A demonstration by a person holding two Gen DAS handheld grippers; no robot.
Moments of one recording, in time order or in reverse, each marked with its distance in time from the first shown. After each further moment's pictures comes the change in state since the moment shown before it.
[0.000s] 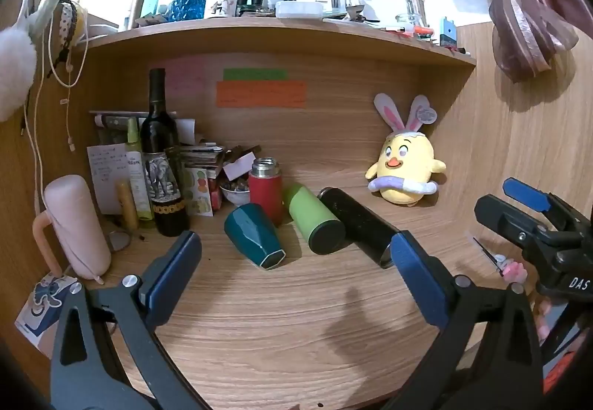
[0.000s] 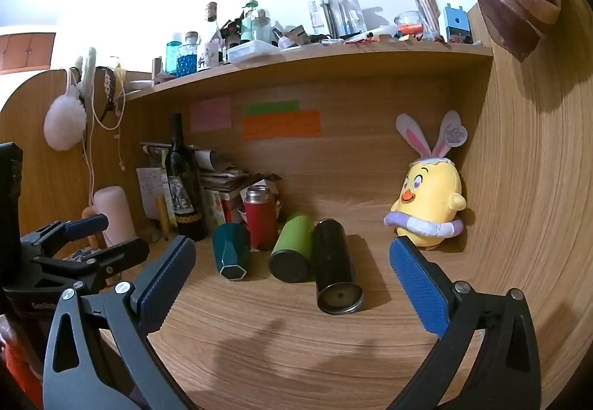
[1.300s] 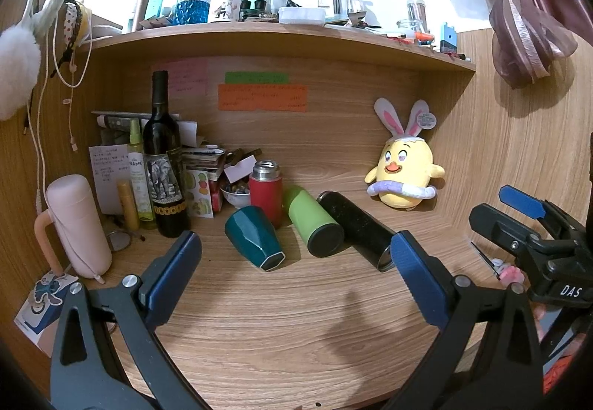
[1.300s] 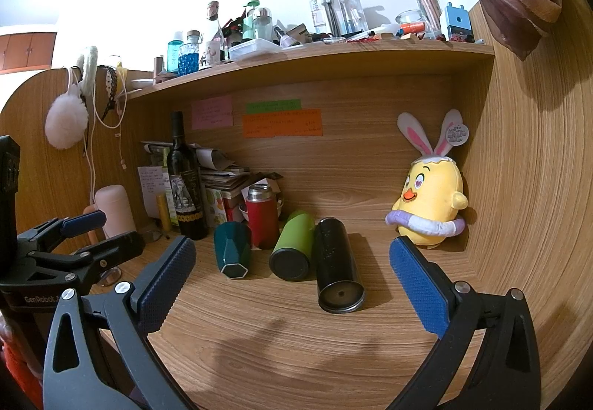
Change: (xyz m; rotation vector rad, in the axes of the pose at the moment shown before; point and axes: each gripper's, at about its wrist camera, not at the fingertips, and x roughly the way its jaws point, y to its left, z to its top) left arm -0.004 -0.002 0.006 -0.016 -0.018 0.001; right arm 0.001 0.001 -0.001 -0.001 0.003 -0.001
